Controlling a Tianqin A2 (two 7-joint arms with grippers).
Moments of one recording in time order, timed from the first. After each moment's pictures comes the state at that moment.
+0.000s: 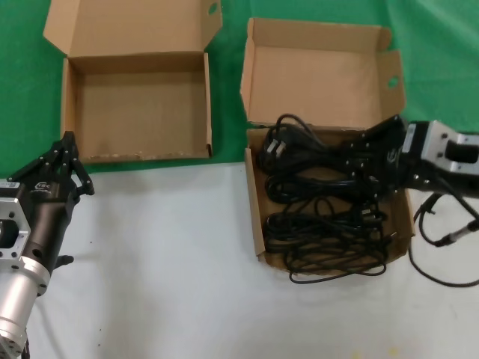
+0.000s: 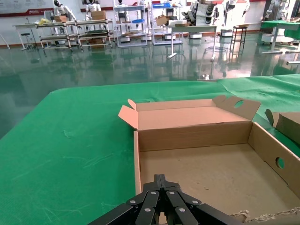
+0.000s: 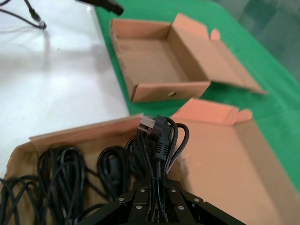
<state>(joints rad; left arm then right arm) -0.01 -0.32 1.62 -1.61 -1.82 -0.01 0.01 0.66 0.75 -1.96 1.62 1.26 -0.88 0.29</state>
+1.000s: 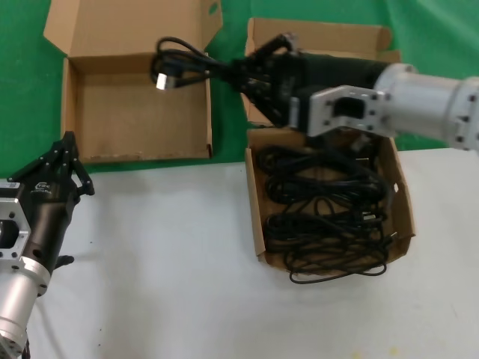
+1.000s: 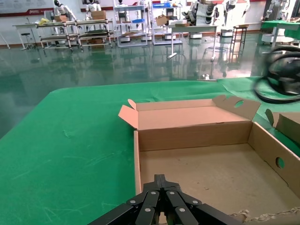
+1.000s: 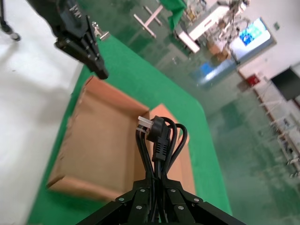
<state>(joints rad) -0.01 -0.32 1.62 -1.61 -1.82 -0.01 0.01 0.86 0.48 -2.09 1.55 1.21 -0.72 -0.16</state>
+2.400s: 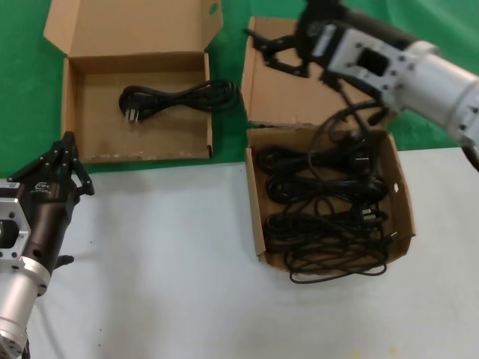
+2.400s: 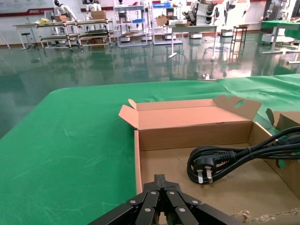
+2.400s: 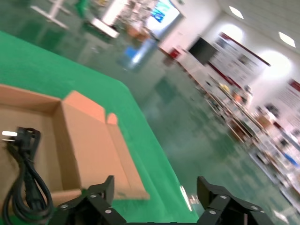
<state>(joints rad) -0.01 -0.32 1.62 -1.61 -1.82 -0.01 0.01 0.79 0.35 -1.93 1.45 1.23 -0.48 -0.12</state>
